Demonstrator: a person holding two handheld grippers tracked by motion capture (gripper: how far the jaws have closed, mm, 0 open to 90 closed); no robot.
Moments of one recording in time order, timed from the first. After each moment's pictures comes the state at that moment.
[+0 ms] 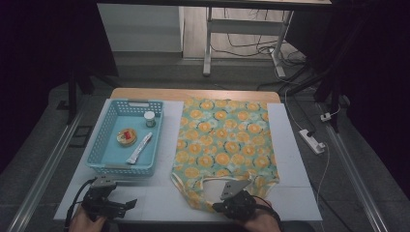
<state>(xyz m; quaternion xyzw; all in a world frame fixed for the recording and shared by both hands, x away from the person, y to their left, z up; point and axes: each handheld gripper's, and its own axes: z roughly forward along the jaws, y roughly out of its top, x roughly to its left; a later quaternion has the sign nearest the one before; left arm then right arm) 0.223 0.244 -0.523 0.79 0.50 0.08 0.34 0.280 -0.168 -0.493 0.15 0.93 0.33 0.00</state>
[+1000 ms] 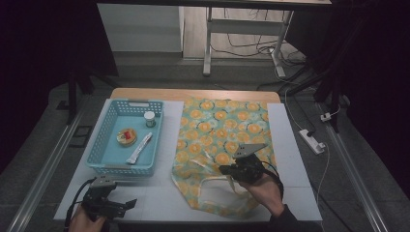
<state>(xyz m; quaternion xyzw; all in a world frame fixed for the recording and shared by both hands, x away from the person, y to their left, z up) 0.223 0.245 -0.523 0.79 0.50 0.08 0.34 0.360 -0.179 -0.451 0.20 0.90 0.39 0.05</state>
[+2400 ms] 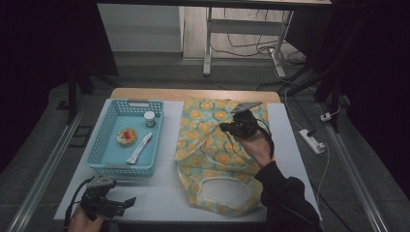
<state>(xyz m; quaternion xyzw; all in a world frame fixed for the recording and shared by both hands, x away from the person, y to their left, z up) 0.222 0.248 -0.522 0.78 0.50 0.09 0.36 0.477 -0.159 -0.424 0.25 0.87 0.40 0.11</state>
